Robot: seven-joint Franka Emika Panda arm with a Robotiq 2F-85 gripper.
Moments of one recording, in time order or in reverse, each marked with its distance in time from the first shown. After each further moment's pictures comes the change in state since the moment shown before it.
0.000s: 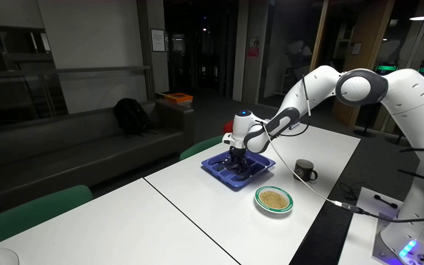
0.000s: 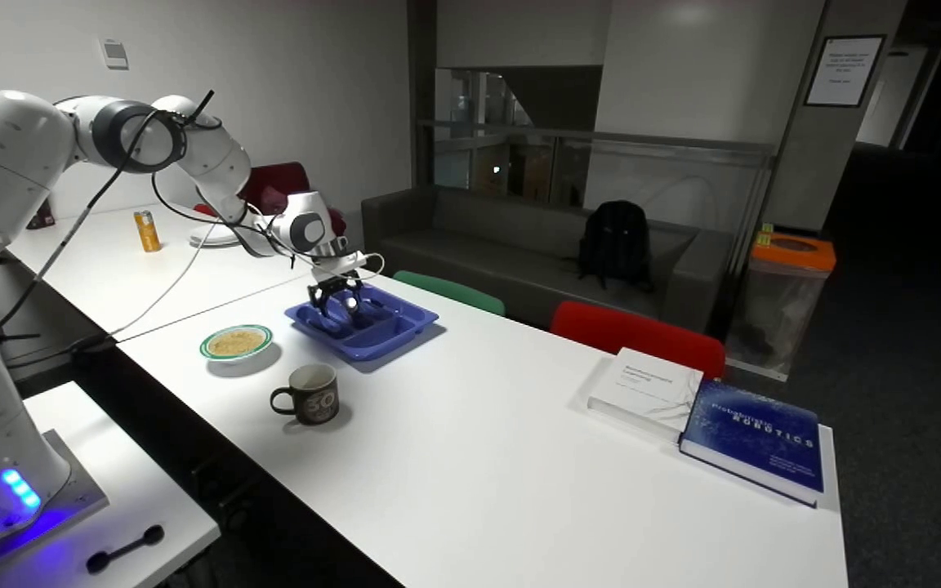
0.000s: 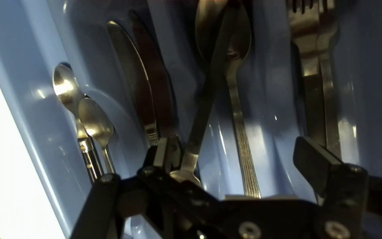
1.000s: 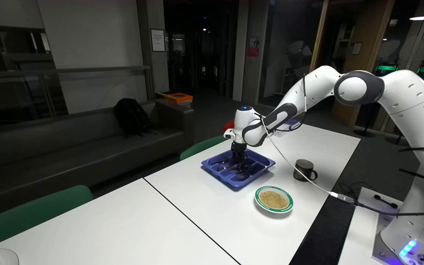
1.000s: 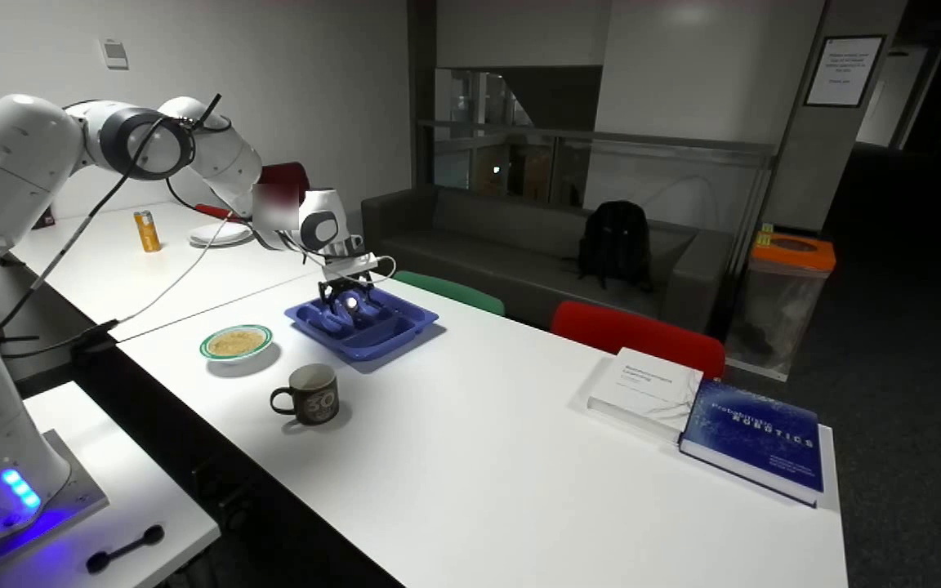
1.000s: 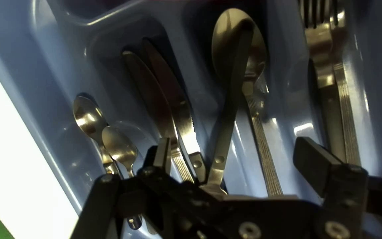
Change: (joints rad) arm -0.076 0.028 0.040 0.075 0.089 -0.060 -0.034
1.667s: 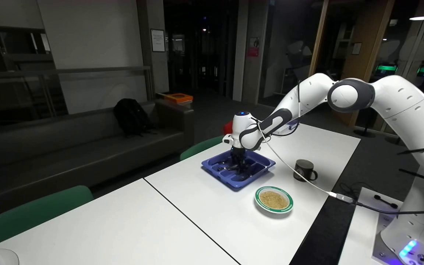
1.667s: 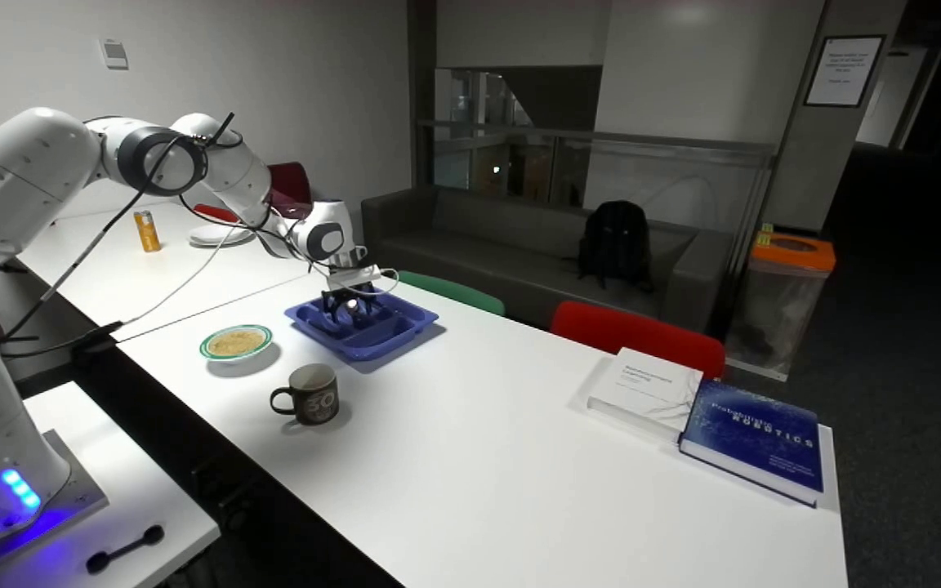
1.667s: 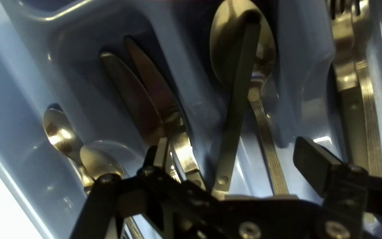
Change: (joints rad) arm -0.008 0.088 0.009 0.082 0.023 -0.033 -0.008
